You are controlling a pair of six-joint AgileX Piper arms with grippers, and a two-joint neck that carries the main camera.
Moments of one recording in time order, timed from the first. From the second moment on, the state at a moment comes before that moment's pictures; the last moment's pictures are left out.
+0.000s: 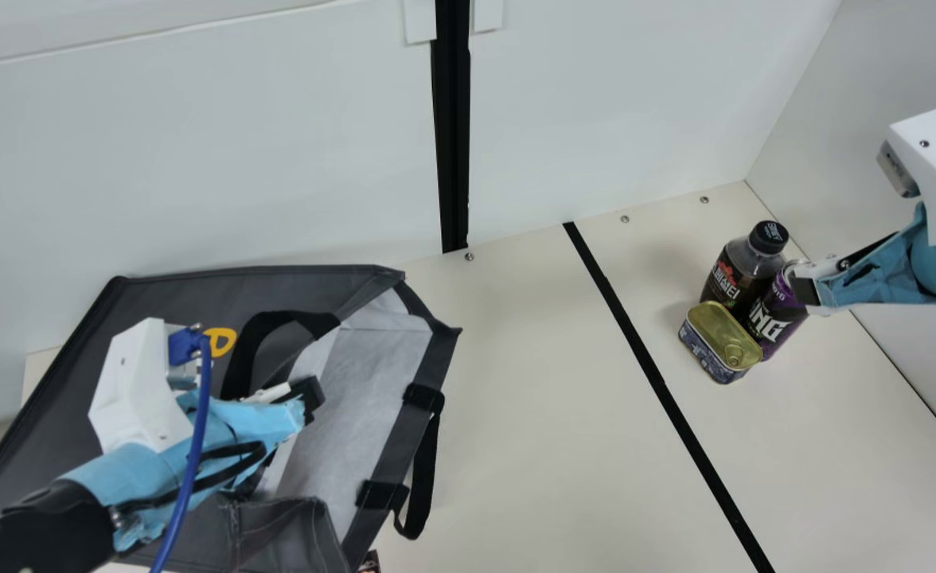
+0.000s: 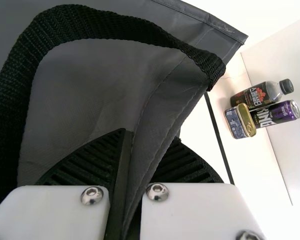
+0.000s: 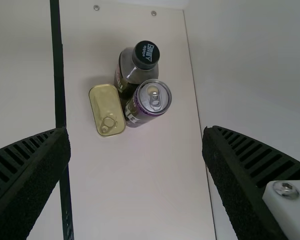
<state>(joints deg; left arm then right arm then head) -31.5 84.4 -70.0 -30.7 32.6 -8.0 -34.6 77.5 -93.0 4.4 69.9 -34.4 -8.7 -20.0</state>
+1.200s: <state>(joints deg) -31.5 84.4 -70.0 -30.7 32.6 -8.0 -38.2 90.6 -95.8 7.0 68.7 -41.1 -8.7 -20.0</state>
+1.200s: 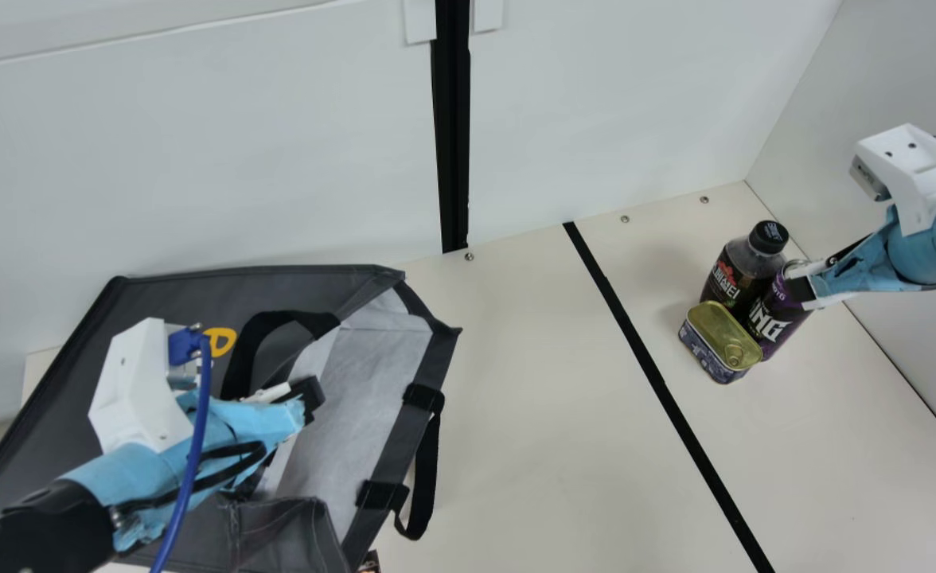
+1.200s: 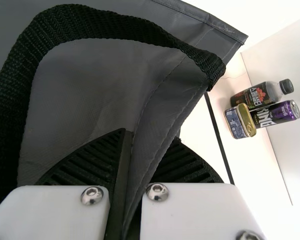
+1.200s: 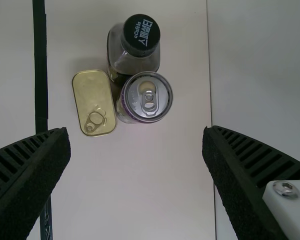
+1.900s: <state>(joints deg) -31.5 84.4 -70.0 -30.7 32.6 -8.0 -38.0 99.0 -97.8 7.0 66.7 -42.1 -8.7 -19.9</state>
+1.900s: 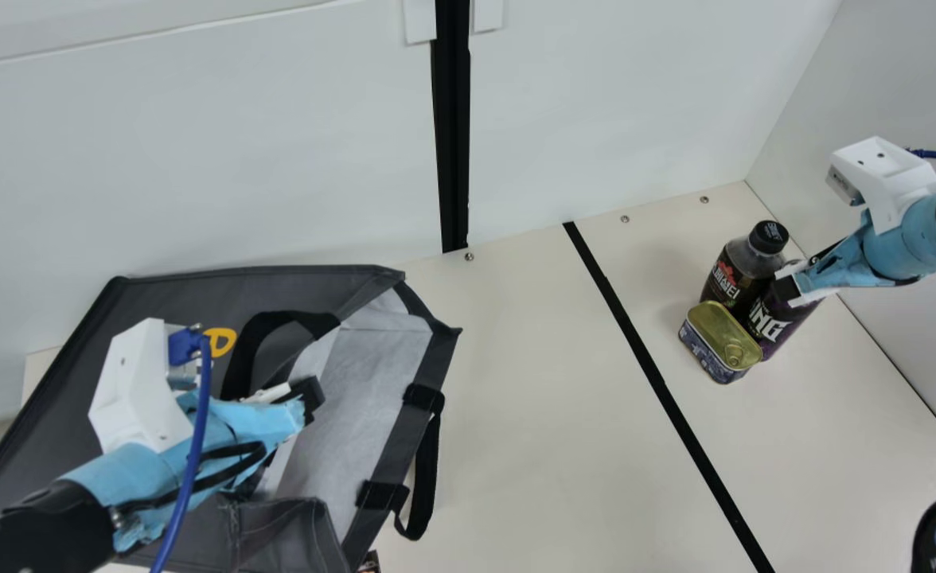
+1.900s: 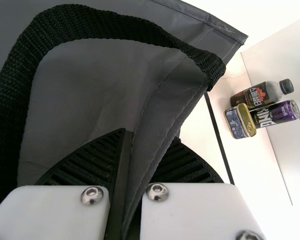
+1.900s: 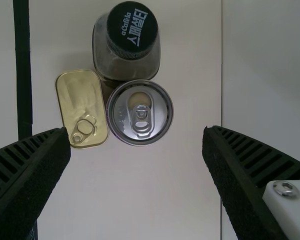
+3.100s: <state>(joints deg) -31.5 84.4 -70.0 -30.7 32.6 -8.0 -37.4 110.3 -100.6 7.1 65.0 -41.3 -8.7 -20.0</state>
